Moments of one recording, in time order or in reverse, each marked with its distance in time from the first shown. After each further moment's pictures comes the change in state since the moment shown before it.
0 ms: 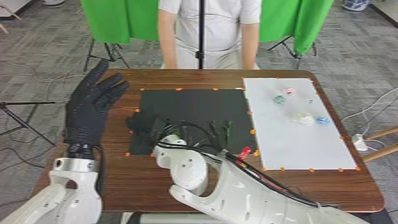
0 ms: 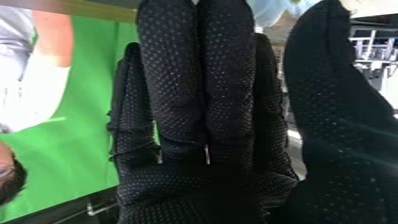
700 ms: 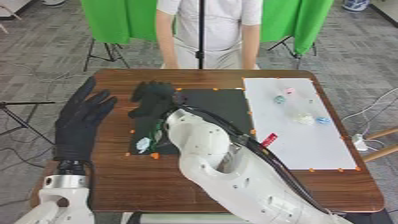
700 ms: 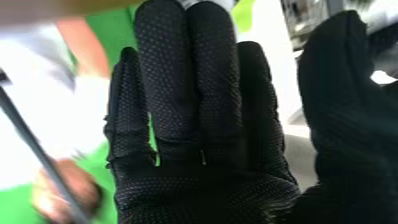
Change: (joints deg) left arm 9.9 2.1 -3.7 -1.4 -3.5 3.3 4.3; right arm -5.1 -0.8 16.1 -12.0 22.8 -2.5 5.5
